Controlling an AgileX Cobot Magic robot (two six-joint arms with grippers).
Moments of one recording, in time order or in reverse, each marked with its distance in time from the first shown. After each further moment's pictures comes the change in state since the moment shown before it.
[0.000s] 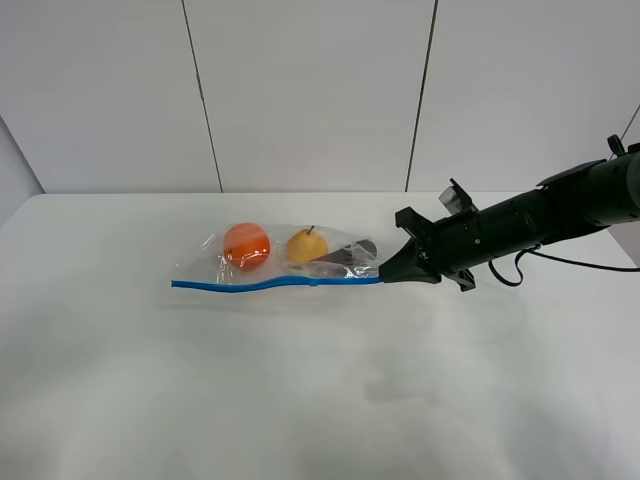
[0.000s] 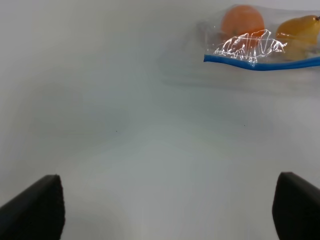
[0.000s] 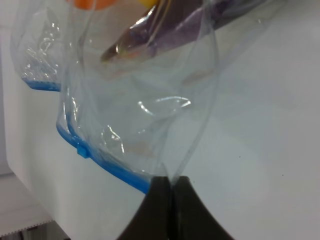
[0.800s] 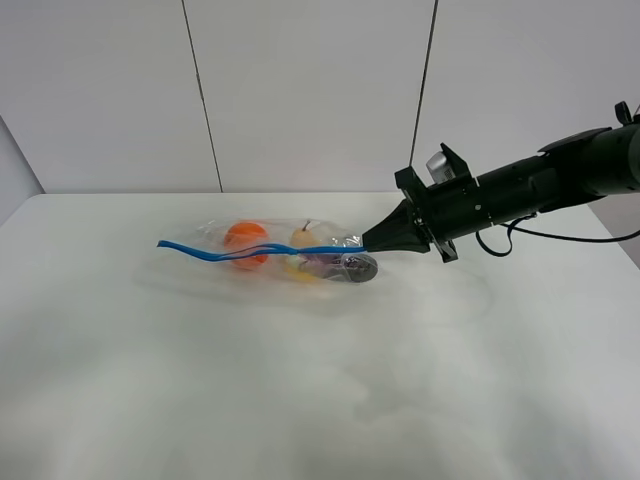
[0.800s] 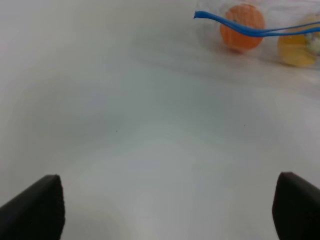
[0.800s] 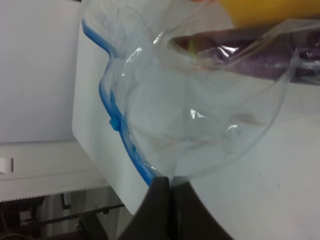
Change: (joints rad) left arm 0.000 0.000 0.000 0.000 0.000 0.000; right arm 0.000 0.001 -0.128 0.022 0.206 0.011
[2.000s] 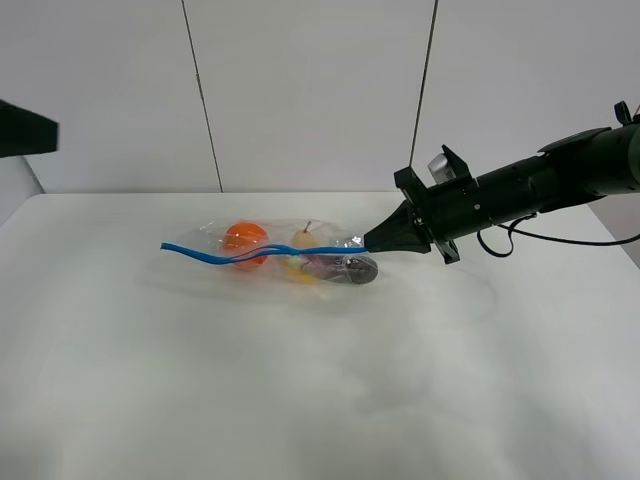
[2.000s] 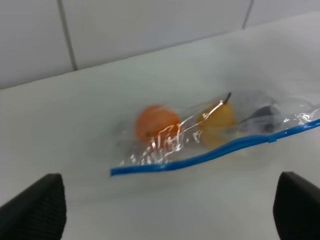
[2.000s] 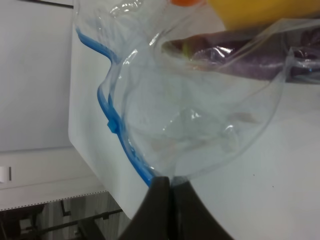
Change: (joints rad) left arm 0.000 0.994 -0.450 -0.466 -0.398 0.637; right arm 0.000 0.000 0.000 -0.008 -0.021 0.033
